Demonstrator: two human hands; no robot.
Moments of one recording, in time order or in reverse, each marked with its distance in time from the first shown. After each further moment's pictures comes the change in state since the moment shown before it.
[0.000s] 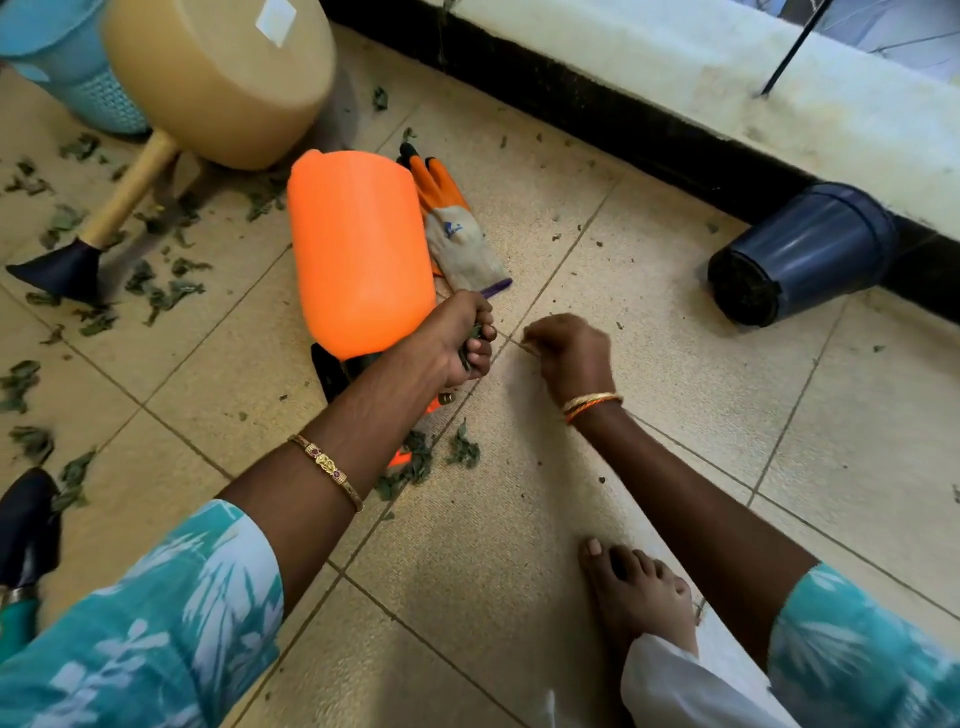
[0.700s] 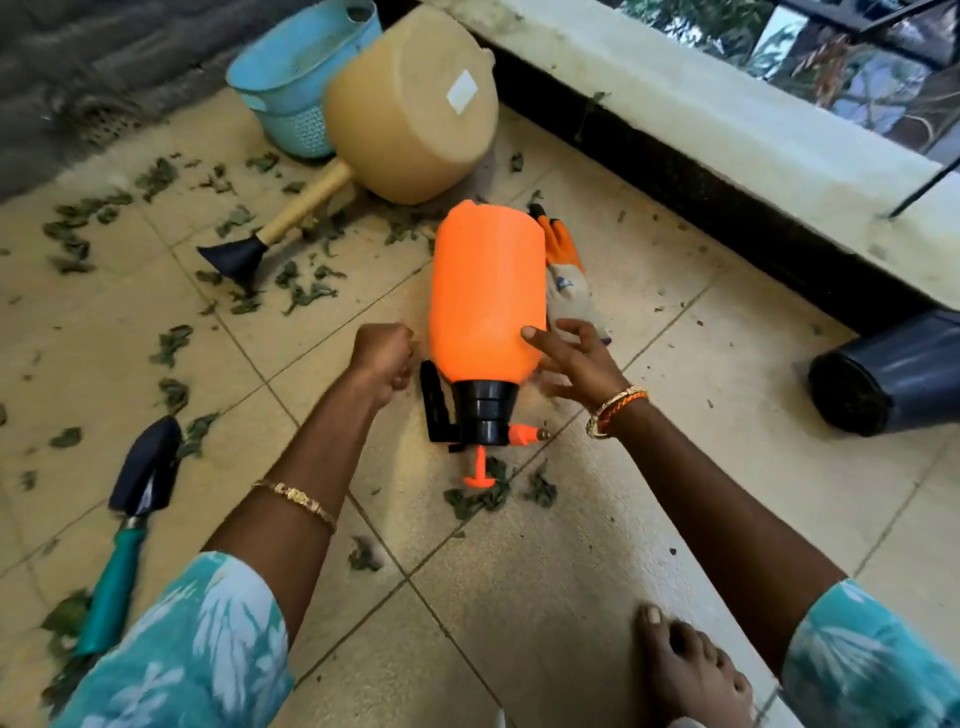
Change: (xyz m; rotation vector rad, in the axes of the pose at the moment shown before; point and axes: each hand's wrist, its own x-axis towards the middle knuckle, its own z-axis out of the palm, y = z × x) left_hand -0.039 0.005 -0.149 0.096 0.572 0.394; right_hand 0.046 -0.093 0.027 0.639 -0.545 0.640
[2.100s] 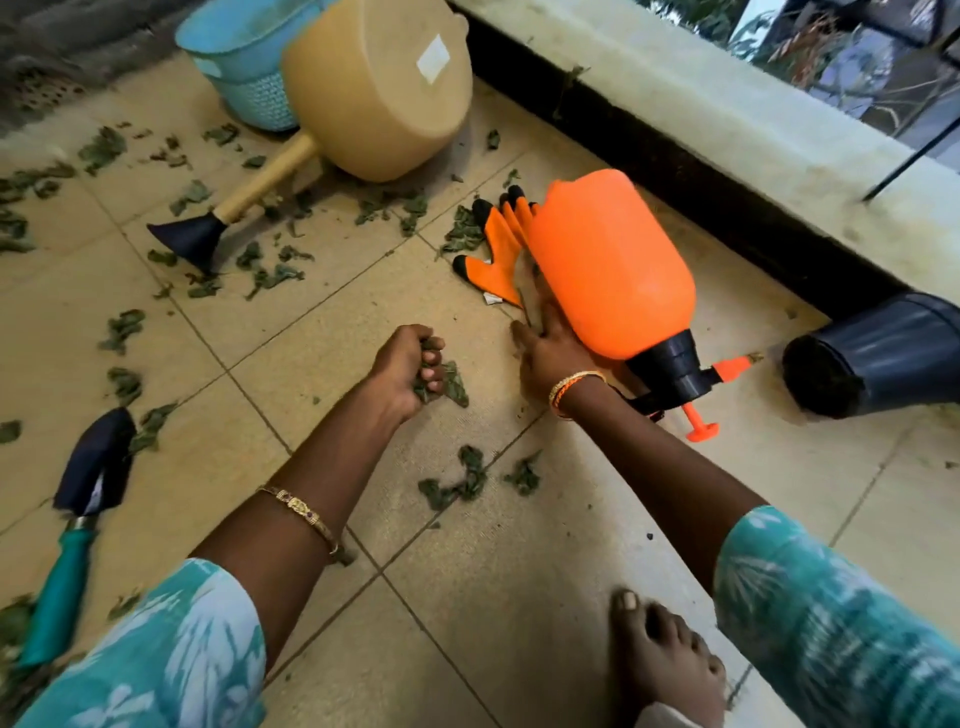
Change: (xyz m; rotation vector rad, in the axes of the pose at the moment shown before) left_hand -0.008 -0.019 0.041 -0.462 -0.278 -0.289; right_hand 0.047 0.036 -0.005 -1.410 0.100 -0.394
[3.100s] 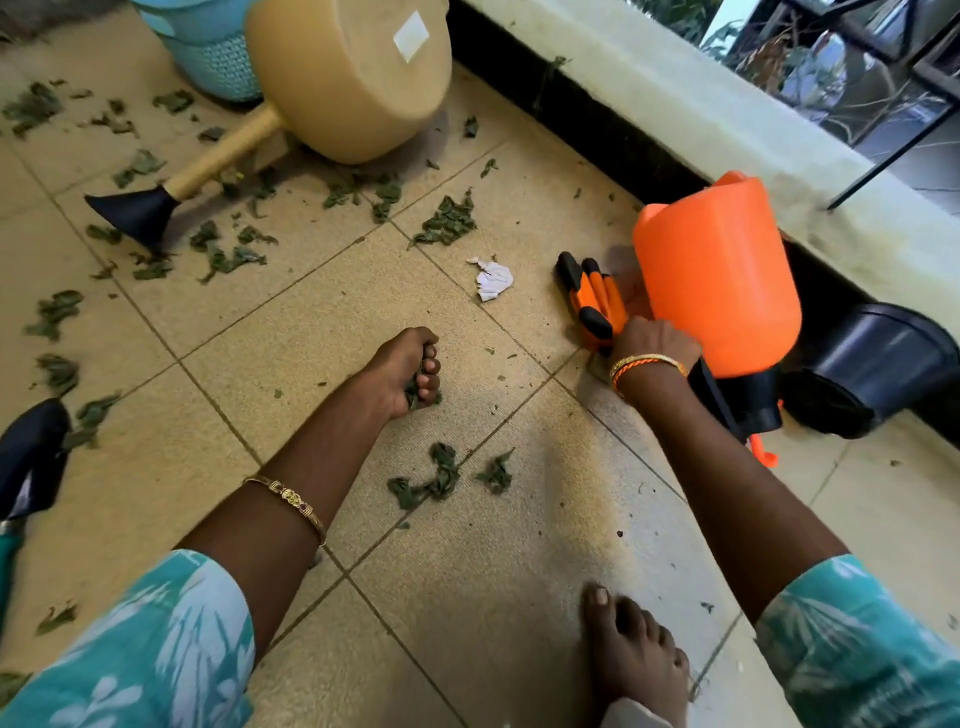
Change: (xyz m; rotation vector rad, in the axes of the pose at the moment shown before) left_hand 0.021 -0.014 0.009 0.136 -0.067 -0.113; right_hand -0.271 0.046 0.068 0.196 -0.331 0.327
